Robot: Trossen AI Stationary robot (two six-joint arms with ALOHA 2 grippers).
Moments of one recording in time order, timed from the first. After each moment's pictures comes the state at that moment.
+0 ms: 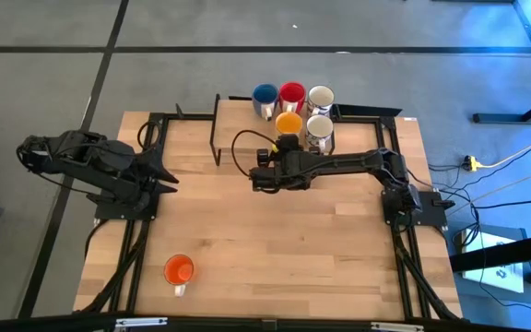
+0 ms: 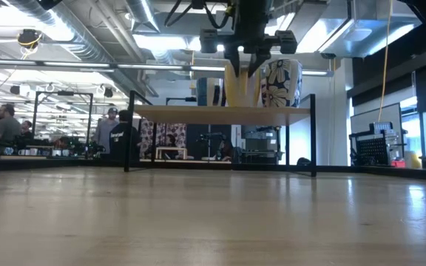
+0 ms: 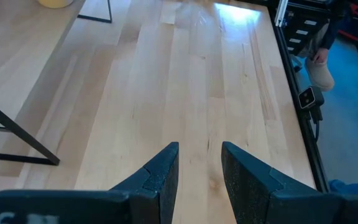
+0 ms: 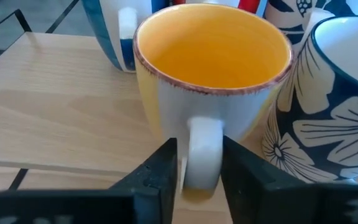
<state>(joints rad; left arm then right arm) -0.22 0.66 1.10 -1.09 -0.11 -0.31 0.02 2.09 1.97 -1.38 1.01 1.51</state>
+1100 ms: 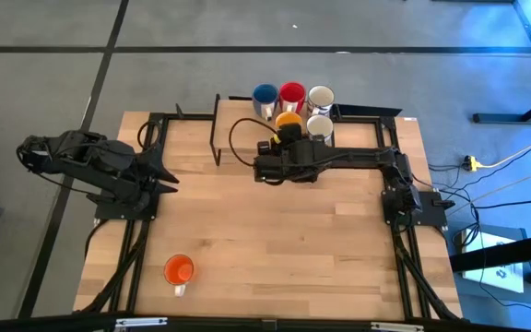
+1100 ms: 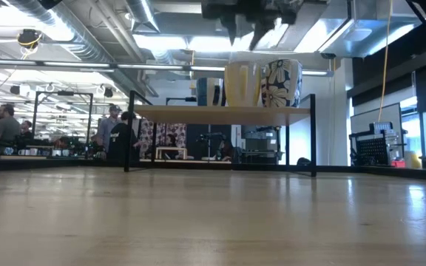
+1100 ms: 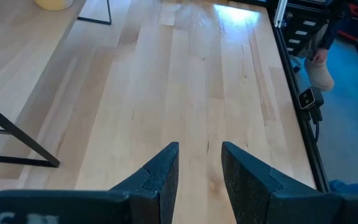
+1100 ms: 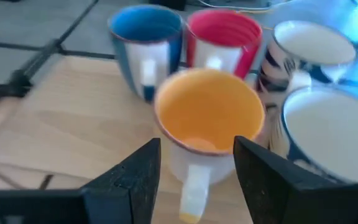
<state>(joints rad) -0.22 0.66 1.10 -1.08 -0.11 -0.30 0.03 2.06 2.14 -1.47 1.00 1.38</state>
